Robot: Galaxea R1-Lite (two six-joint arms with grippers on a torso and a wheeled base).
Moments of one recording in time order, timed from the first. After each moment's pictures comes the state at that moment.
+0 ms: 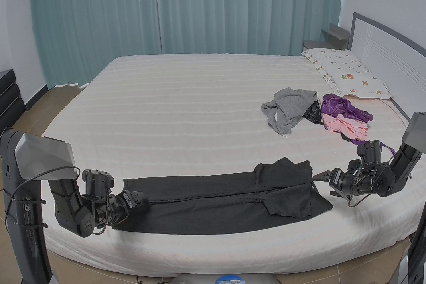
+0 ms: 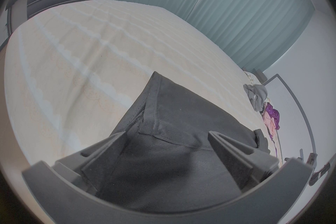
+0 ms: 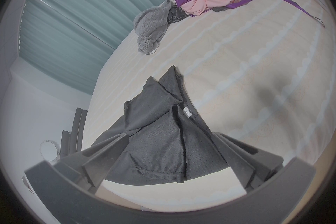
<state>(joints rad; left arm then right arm) -0.14 2.32 -0.47 -1.13 -0.02 -0.68 0.00 2.15 -0.65 -0.69 0.33 0.58</state>
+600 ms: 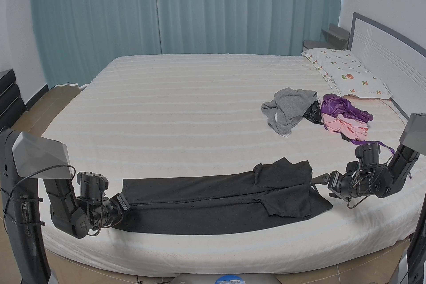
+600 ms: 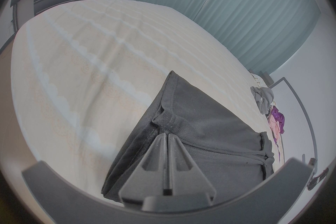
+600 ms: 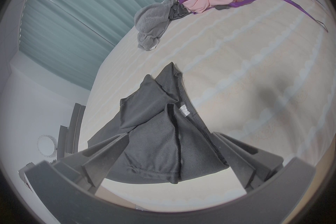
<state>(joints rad) -0.09 2.32 -0.43 -1.13 -0.01 -0.68 0.00 2.18 -0.66 -0.69 0.33 0.53</state>
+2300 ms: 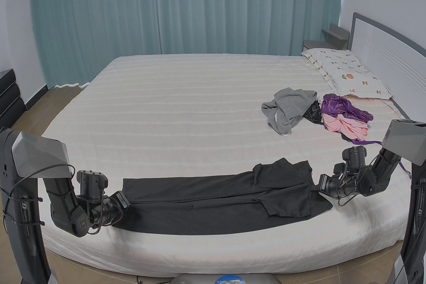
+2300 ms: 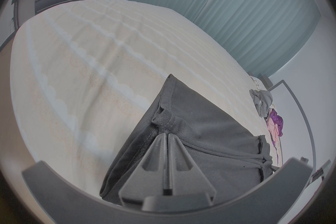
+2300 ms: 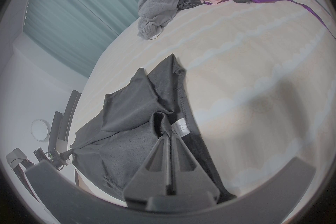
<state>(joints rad) -0.09 2.32 -0.44 -1.13 -0.01 -0.70 0.00 2.37 -0.84 -0.68 0.34 0.41</state>
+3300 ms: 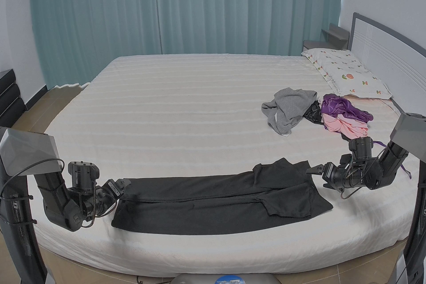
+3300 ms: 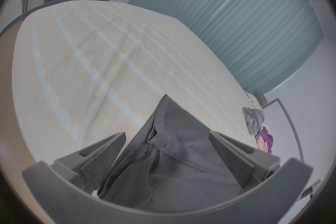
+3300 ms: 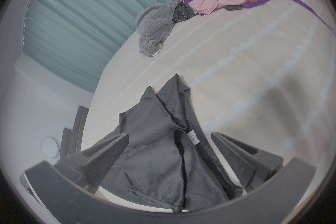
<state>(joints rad) -0.06 2.24 -0.45 -1.13 -0.02 -0.79 -0.01 2.30 -0.84 -0.67 0.36 0.54</state>
